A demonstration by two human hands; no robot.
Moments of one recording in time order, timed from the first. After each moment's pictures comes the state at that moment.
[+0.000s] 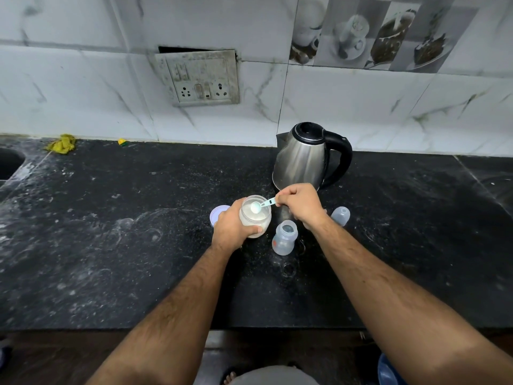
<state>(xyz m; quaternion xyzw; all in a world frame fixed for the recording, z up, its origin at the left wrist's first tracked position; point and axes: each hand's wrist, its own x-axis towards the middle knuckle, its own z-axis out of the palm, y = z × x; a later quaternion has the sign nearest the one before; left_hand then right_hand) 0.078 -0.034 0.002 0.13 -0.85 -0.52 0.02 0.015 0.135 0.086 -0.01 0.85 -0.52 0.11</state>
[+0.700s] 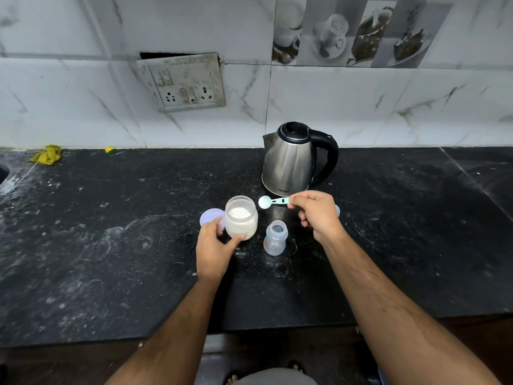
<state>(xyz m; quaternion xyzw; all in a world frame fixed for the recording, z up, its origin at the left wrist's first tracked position) 0.125 -0.021 -0.008 0.22 -0.83 -0.49 0.15 0.038 0.182 0.086 0.08 0.73 -0.67 0.07</state>
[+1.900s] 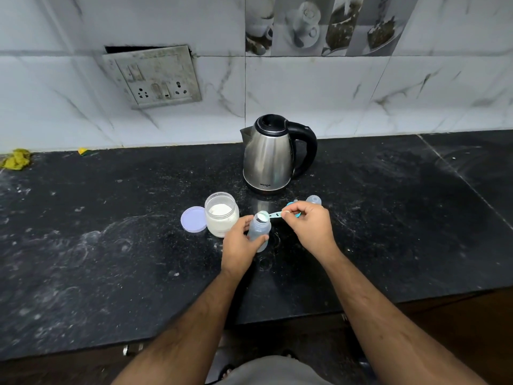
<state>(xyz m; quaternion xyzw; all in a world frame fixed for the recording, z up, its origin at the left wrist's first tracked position) 0.101 0.061 -0.012 0.11 -0.81 -0.56 0.08 0.071 0.220 0.064 -0.02 0.86 -0.51 -0.04</state>
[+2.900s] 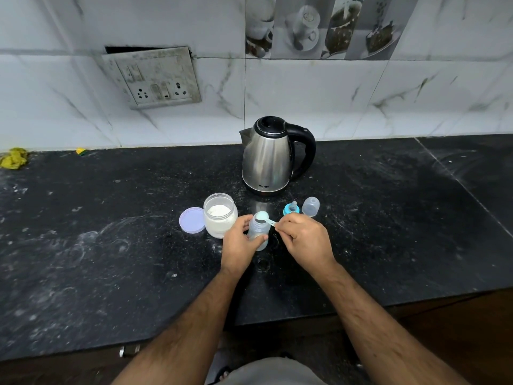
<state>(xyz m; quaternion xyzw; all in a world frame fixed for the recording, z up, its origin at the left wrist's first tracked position) 0.097 0.062 -0.012 0.11 -0.80 -0.58 0.08 0.092 0.227 0.053 -0.28 0.90 -0.24 -0.23</state>
